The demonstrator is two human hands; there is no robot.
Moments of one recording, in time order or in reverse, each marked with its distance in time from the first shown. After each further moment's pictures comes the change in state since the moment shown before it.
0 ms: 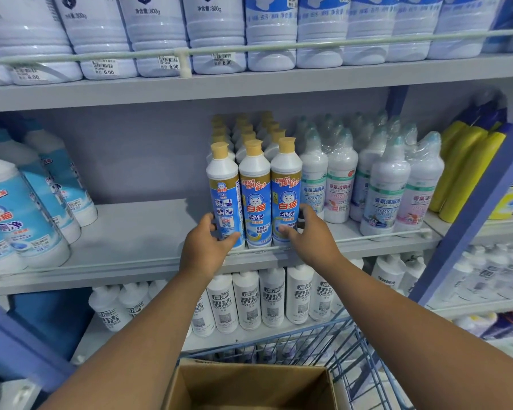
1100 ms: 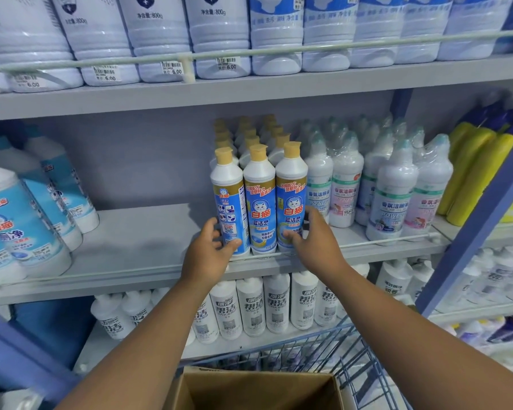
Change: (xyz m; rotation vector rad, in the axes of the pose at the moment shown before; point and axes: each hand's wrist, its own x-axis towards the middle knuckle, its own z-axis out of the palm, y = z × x) left_hand 0.003 -0.005 -0.006 -0.097 -0.077 0.015; right_hand 0.000 0.000 0.006 0.007 0.077 -0.053
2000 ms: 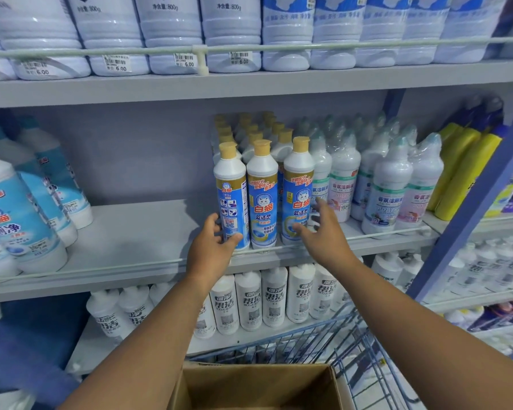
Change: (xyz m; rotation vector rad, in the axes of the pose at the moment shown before) left_hand 0.004 -0.012 0.000 -0.089 -0.027 -0.018; right_hand -0.007 -0.003 -0.008 -0.048 0.058 0.073
